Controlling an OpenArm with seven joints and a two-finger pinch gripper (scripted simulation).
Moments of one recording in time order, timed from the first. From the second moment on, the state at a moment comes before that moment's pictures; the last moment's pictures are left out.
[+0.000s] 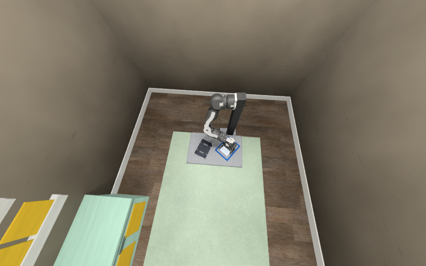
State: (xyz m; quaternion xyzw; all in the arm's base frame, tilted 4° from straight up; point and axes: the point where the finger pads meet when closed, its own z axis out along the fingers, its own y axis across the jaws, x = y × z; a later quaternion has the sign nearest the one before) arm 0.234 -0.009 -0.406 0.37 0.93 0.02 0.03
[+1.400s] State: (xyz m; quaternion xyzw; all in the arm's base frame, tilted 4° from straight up) arm 0.234 -0.009 -0.406 0.37 0.93 0.02 0.03
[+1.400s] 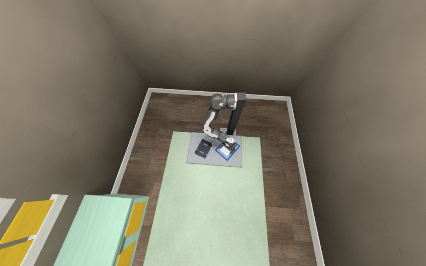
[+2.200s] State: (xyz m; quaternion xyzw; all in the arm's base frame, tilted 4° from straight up) arm 0.235 -0.009 -0.384 0.37 0.93 0.02 0.03
